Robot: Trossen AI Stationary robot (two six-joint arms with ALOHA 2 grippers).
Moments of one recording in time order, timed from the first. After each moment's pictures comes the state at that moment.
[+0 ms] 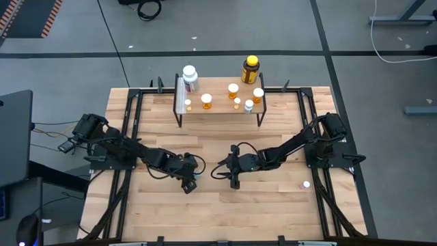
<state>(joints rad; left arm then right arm) -0.32 1.58 0.73 -0.15 -0.09 -0.83 0.24 1.85 0.78 0.58 0.24 0.16</state>
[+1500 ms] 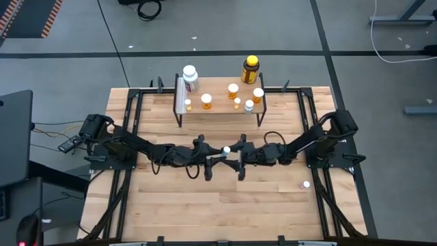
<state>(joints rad) -0.23 1.64 0.73 0.77 -0.42 -0.26 0.23 1.72 0.59 1.20 0.33 0.16</state>
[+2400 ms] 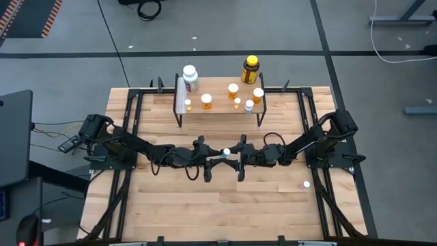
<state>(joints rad) -0.25 1.64 0.73 0.75 -0.41 -0.25 0.24 1.73 0.60 1.20 0.36 0.10</state>
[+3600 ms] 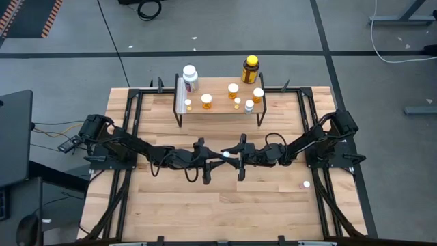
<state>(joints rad) -0.25 1.64 0.73 0.74 -0.41 -0.24 0.25 1.73 0.60 1.23 0.35 0.11</state>
